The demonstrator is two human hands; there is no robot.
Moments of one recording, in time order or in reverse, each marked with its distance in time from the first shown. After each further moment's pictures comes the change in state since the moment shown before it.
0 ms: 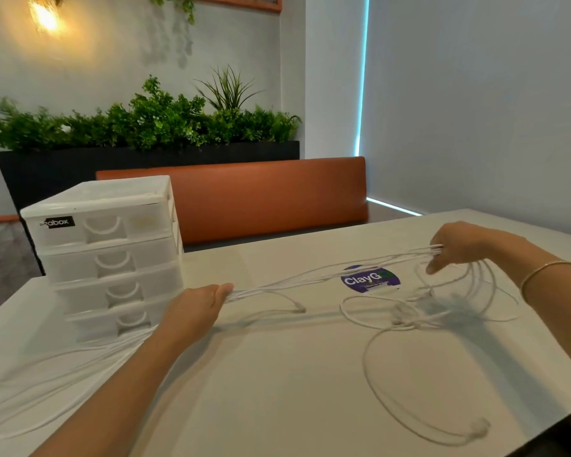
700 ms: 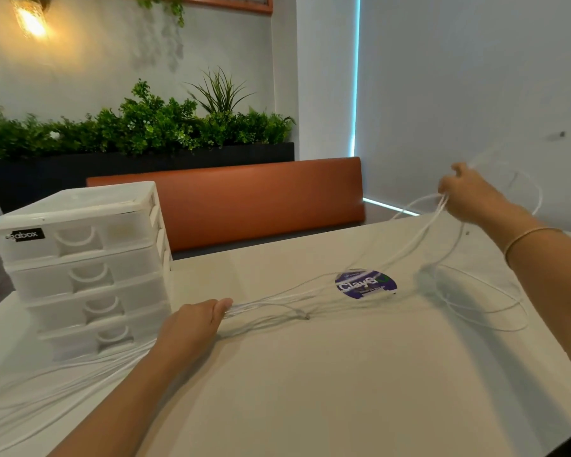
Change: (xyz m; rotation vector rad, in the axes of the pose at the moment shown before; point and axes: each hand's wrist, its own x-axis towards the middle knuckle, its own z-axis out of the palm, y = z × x) left_hand 0.009 0.009 0.018 0.012 -0.030 -0.020; right_hand 0.063 0.046 -0.024 0.158 0.587 0.115
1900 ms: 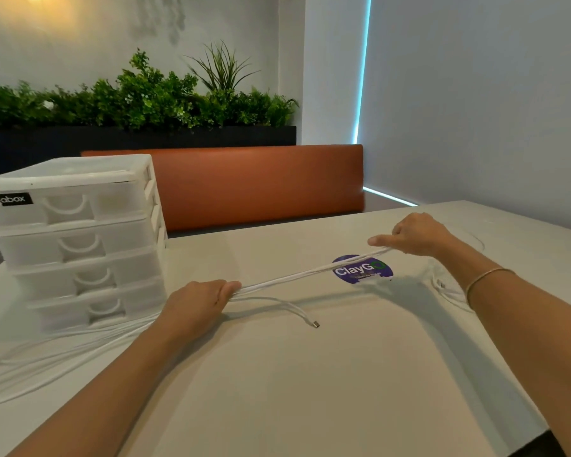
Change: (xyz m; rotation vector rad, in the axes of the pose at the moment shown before) left_hand -0.008 0.016 -0.002 0.142 -0.060 0.153; right_hand -0.059 -0.064 0.047 0.035 -0.324 -0.087
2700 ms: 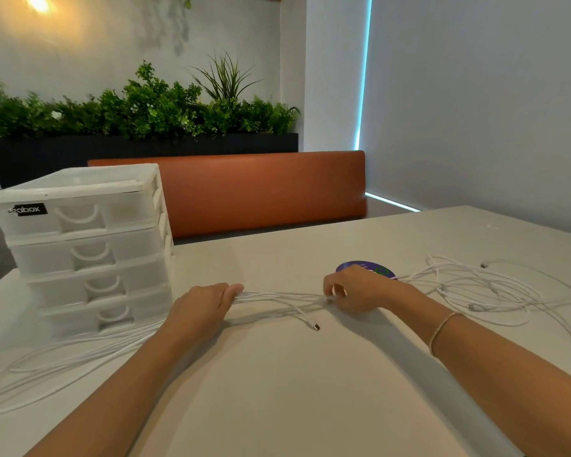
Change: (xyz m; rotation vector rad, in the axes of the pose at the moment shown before) left_hand 0.005 -0.005 0.006 -0.190 0.079 -0.079; right_hand -0.039 -0.077 0.055 0.005 -0.336 -0.419
